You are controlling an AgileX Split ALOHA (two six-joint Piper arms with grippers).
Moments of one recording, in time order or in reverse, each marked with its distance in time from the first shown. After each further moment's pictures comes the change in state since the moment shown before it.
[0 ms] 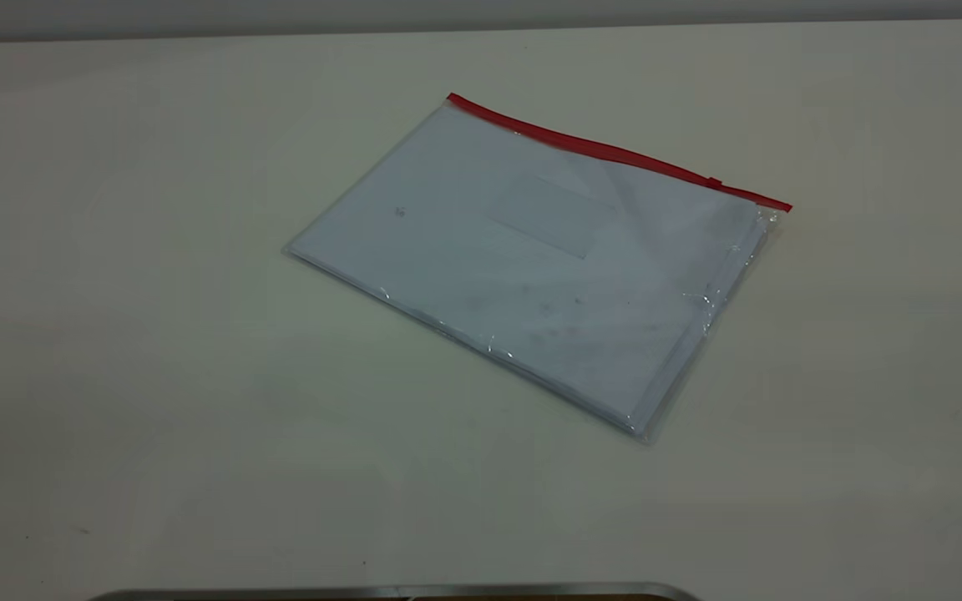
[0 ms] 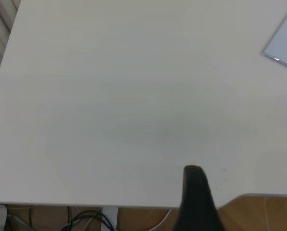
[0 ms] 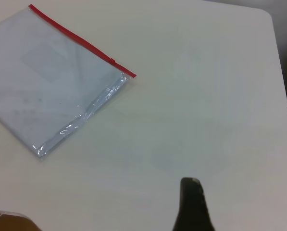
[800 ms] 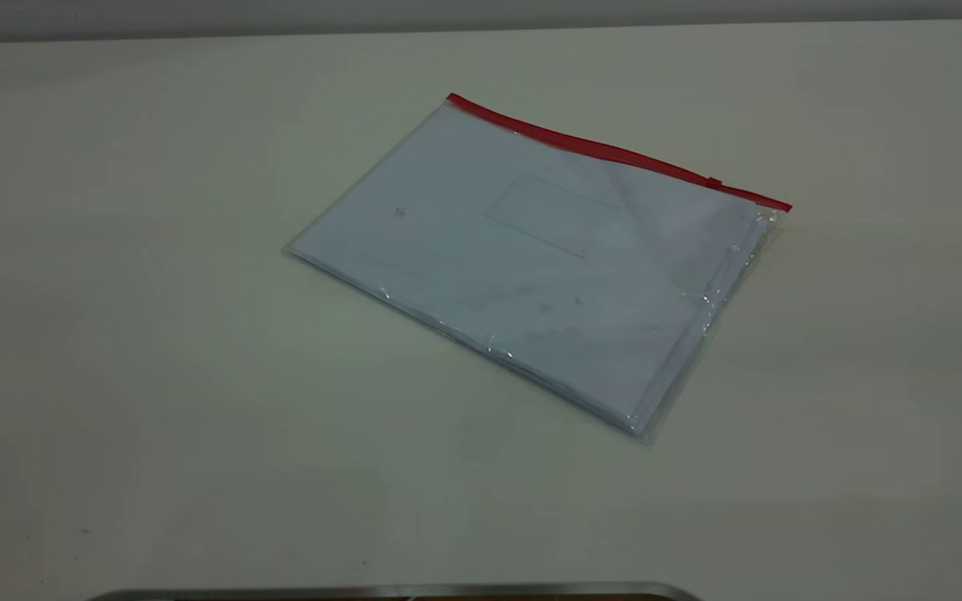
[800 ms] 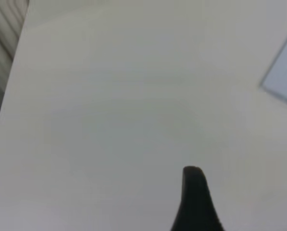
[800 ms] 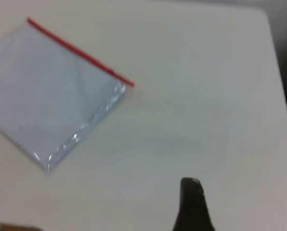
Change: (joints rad) left arm 0.000 0.442 -0.164 -0.008 -0.246 -0.001; right arm 0.000 0.257 -0.130 -0.007 -0.056 0.059
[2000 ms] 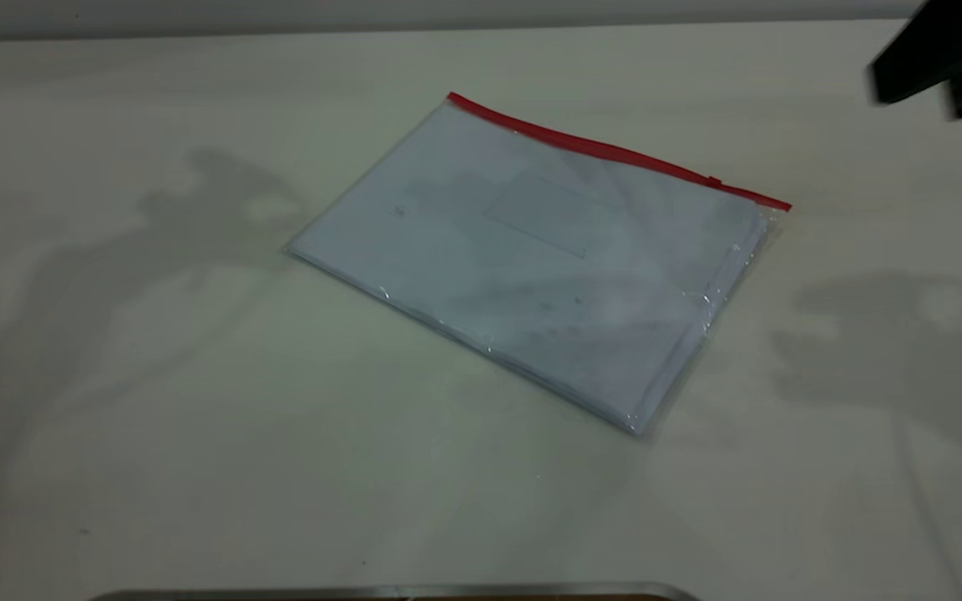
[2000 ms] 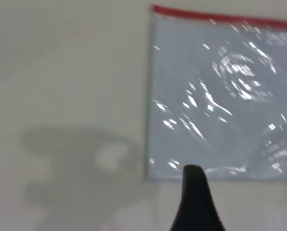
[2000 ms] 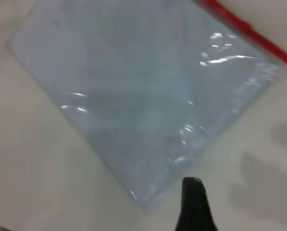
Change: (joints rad) left arm -0.191 1.492 -0.796 -0.547 -0.198 0.657; right arm 0.000 1.427 -0.130 1.011 -0.624 -0.917
